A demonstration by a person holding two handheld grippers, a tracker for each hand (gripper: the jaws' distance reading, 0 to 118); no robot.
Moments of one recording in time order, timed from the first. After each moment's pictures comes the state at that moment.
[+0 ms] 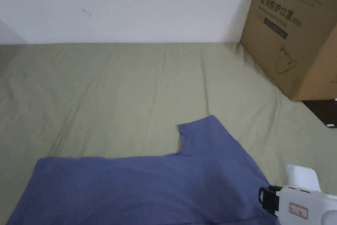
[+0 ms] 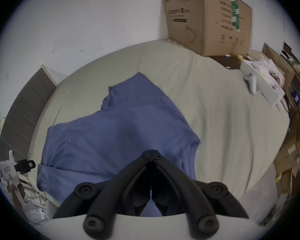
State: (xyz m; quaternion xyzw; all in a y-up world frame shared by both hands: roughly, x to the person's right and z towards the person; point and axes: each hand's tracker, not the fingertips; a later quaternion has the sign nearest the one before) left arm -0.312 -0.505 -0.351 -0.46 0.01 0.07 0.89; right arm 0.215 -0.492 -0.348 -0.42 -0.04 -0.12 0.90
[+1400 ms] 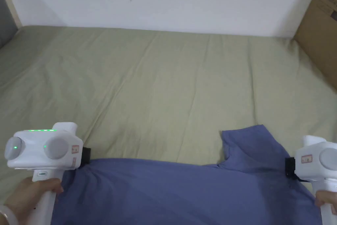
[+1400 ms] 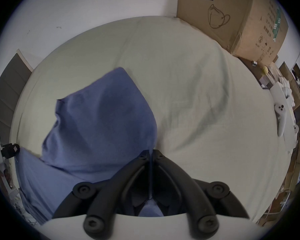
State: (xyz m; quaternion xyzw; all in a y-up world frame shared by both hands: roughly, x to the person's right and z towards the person) left arm -0.311 -0.557 -0.573 -0.51 0.02 0.02 0.86; right arm 0.233 -0.551 -0.550 -0.52 -0.07 -0.06 0.85
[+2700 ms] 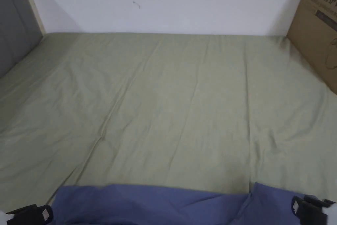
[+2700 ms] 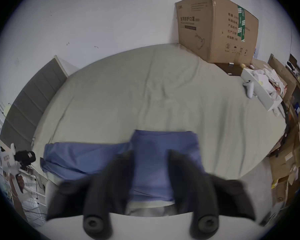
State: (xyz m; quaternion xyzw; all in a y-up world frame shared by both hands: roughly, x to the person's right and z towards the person) left arm -0.385 -0.501 -0.255 -0.43 0.02 0.26 0.86; right arm 0.166 -0.464 -0.266 -0.42 -0.01 -0.10 0.90
